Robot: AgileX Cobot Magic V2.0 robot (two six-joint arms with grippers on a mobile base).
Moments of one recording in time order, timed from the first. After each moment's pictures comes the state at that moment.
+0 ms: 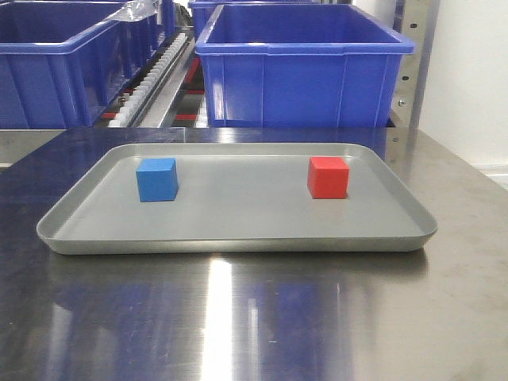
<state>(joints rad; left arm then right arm) -0.17 0.00 0.01 0.03 0.08 -0.17 0.10 -0.01 0.03 0.09 0.18 -0.03</state>
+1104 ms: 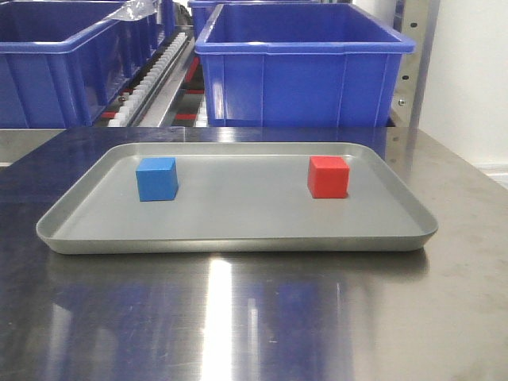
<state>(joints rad) -0.17 0.00 0.01 0.03 0.08 -0.17 0.10 0.75 -0.41 0.11 0.16 0.04</state>
